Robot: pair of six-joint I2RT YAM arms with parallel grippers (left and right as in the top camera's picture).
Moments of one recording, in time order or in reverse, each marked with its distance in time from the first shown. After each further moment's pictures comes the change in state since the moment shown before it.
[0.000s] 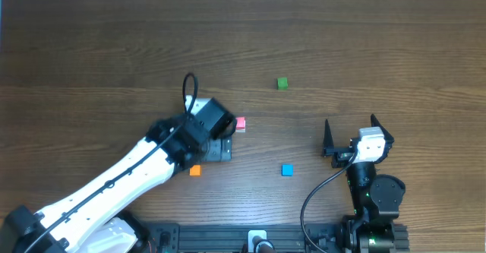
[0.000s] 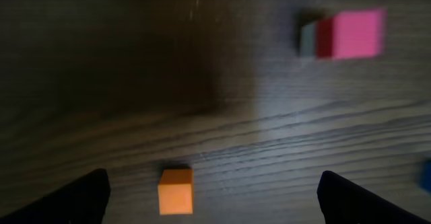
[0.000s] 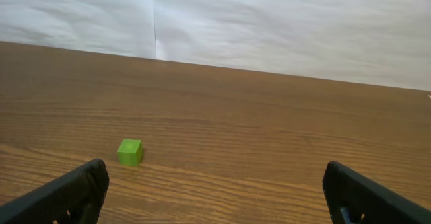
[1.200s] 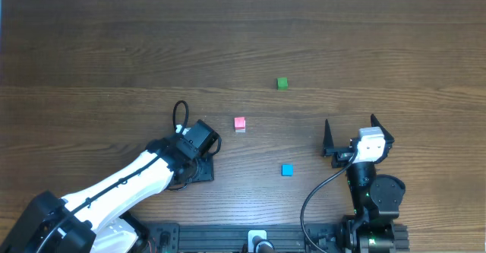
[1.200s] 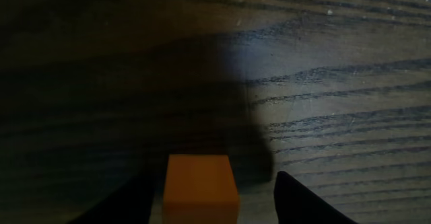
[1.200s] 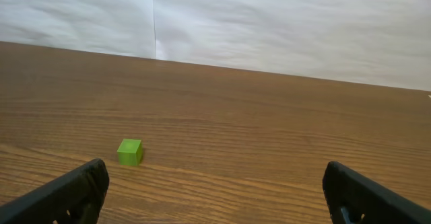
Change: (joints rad) left arm 0.064 0.032 -0.309 0.237 0.172 -0.050; right arm 0.000 0.000 0.000 0.000 0.000 0.000
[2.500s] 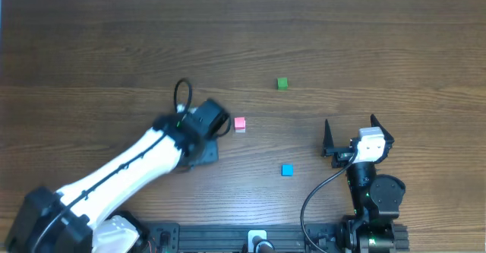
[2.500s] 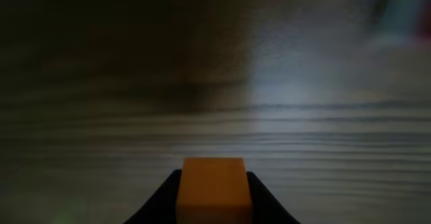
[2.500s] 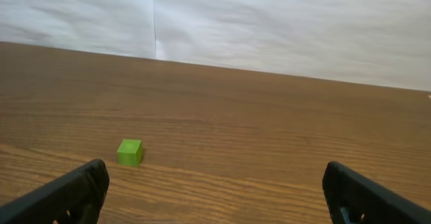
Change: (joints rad) left arm 0.000 0.075 0.320 -0.296 -0.079 -0.064; right arm 0.000 0.000 0.000 0.000 0.000 0.000
